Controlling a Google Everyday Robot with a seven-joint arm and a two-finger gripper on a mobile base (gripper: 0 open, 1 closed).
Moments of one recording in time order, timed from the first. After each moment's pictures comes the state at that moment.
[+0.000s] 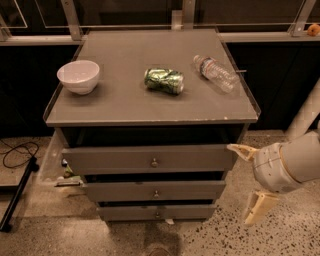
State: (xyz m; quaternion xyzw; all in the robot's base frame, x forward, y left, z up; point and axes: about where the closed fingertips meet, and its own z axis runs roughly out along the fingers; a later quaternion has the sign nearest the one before) arm 0.402 -0.198 0.761 -0.67 0.68 0.10 0.26
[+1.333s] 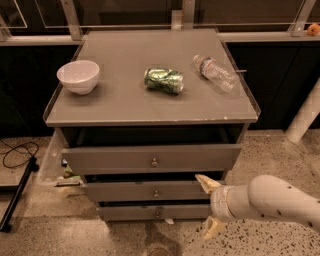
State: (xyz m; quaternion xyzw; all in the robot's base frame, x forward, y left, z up) arm 0.436 -0.147 0.571 -0.69 0.64 0.05 0.32
